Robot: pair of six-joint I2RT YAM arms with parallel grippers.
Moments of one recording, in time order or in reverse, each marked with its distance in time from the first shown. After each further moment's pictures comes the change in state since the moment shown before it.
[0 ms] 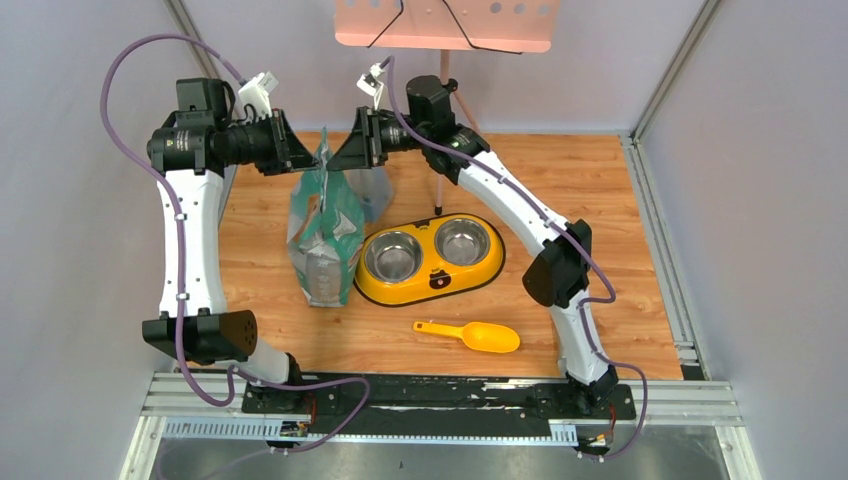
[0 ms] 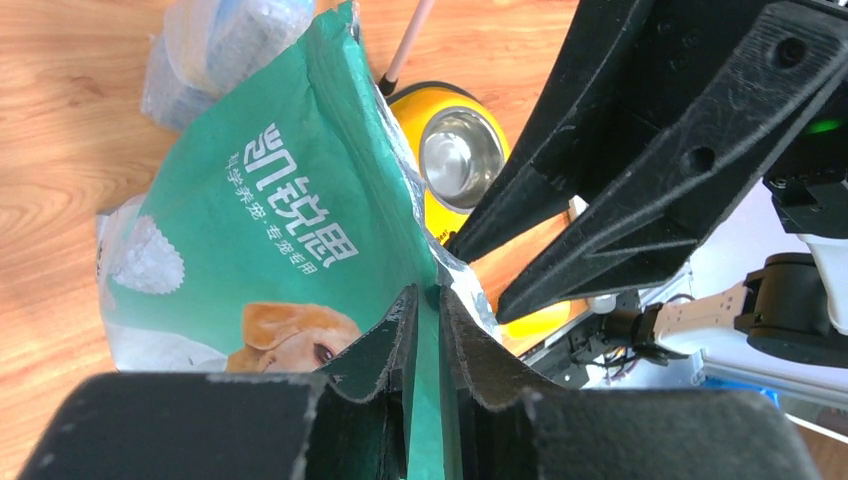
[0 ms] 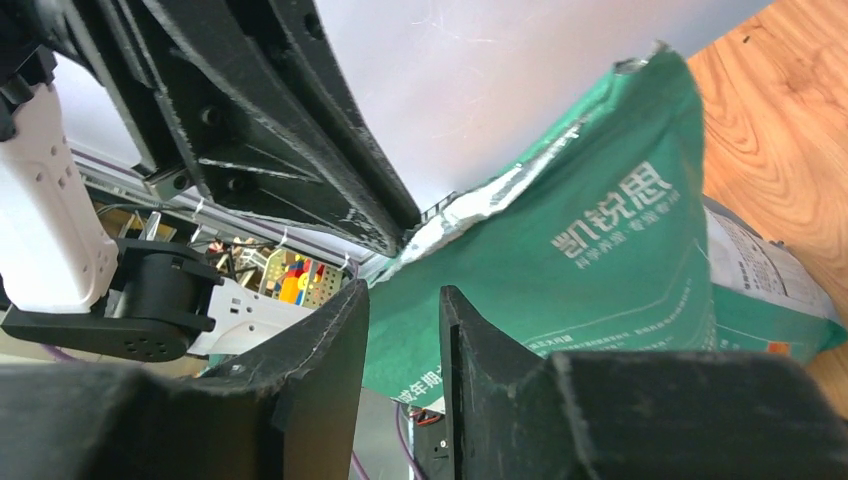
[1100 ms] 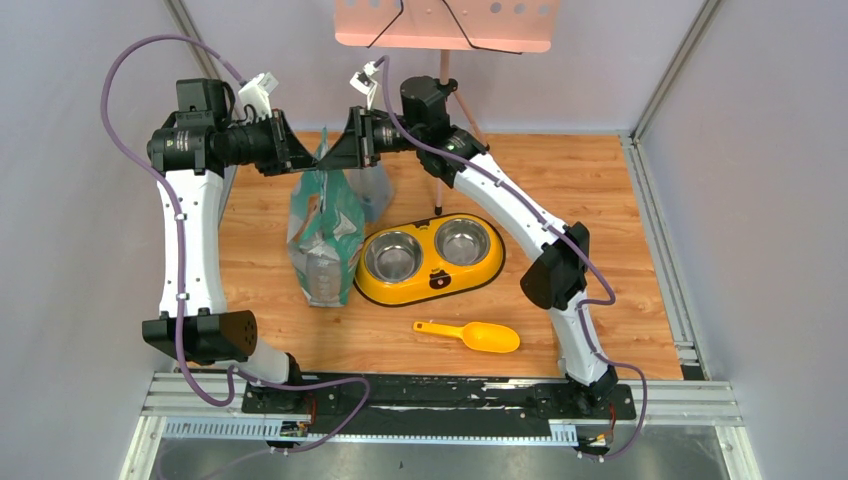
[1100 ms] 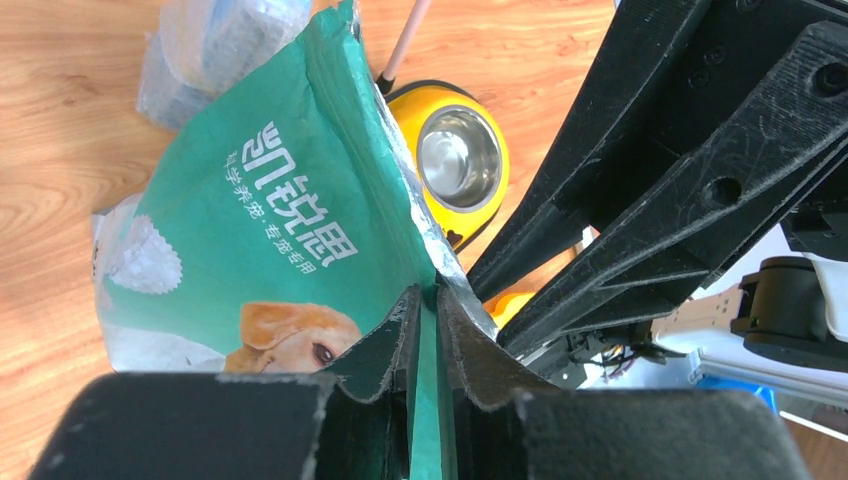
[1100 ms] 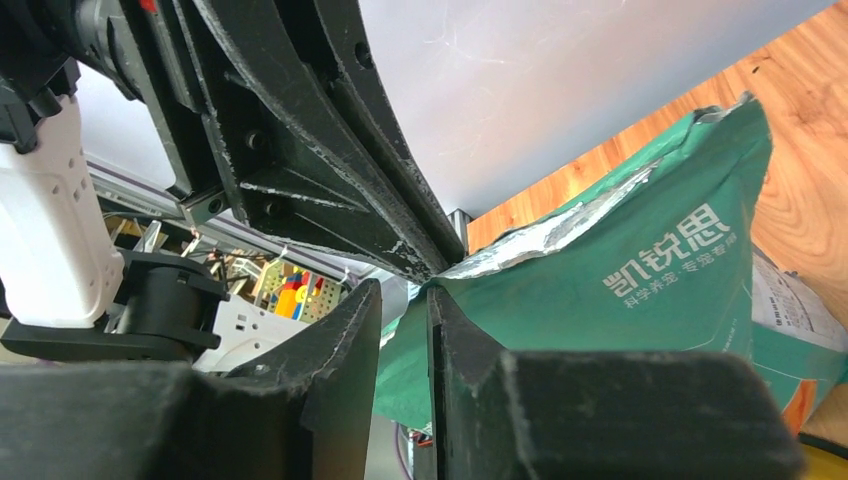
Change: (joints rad) left arm 0.001 -0.001 -0.007 0.000 0.009 0.000; right arm 0.039 0.001 0.026 0.035 0.027 0.011
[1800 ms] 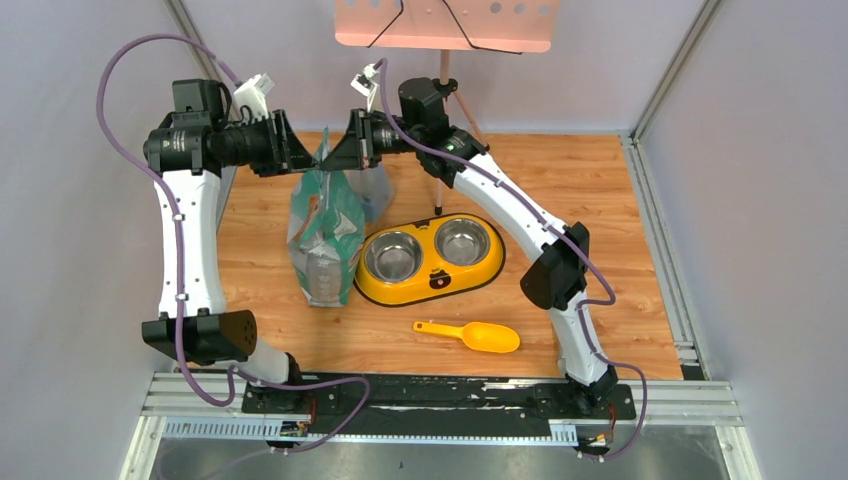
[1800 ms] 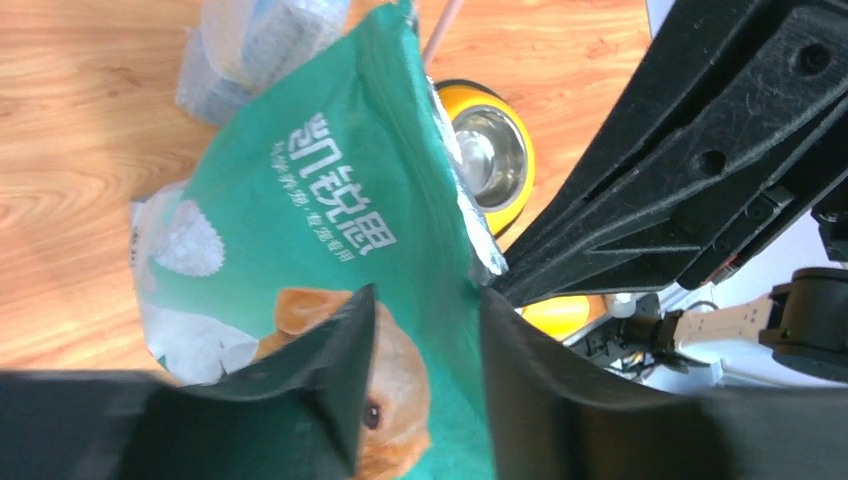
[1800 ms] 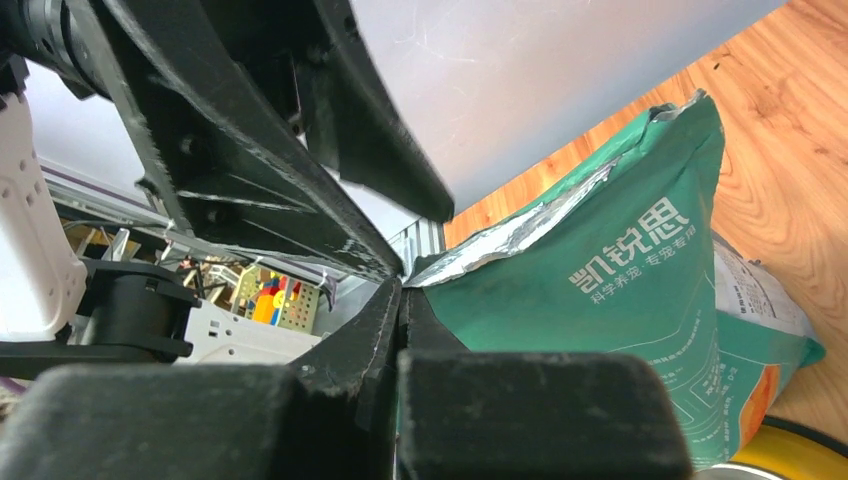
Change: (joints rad) left arm 0.002 -0.003 0.001 -0.010 -0.028 0.017; right arm 0.004 0.000 0.000 -0.051 0.056 -0.043
